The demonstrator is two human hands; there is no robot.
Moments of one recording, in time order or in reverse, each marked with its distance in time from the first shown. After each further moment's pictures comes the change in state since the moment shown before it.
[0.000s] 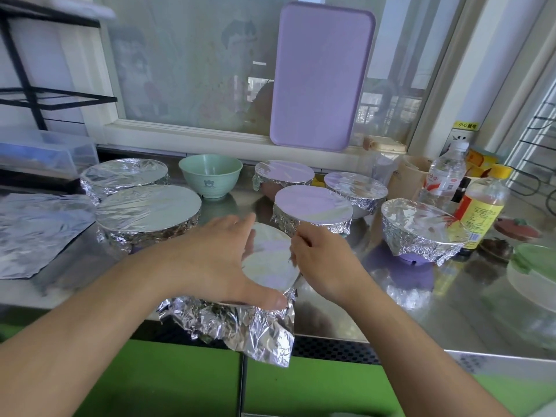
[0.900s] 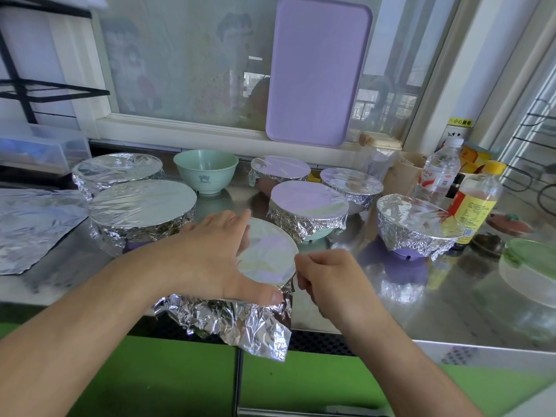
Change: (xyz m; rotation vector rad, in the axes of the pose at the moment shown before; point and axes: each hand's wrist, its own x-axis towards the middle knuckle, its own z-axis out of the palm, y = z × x) left_hand 0.004 -0.007 0.009 0.018 0.003 0.006; right_hand -0.048 0.001 -0.002 0.340 0.000 0.248
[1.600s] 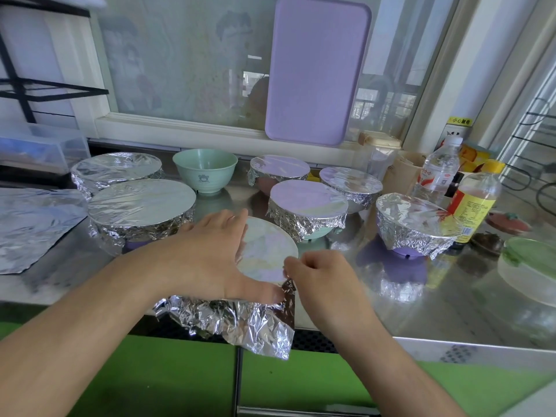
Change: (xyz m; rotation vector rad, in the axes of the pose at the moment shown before) left_hand -0.005 0.008 -0.001 0.010 0.002 -0.044; right_hand -0.011 -0.007 0.005 -0.123 0.025 -0.089
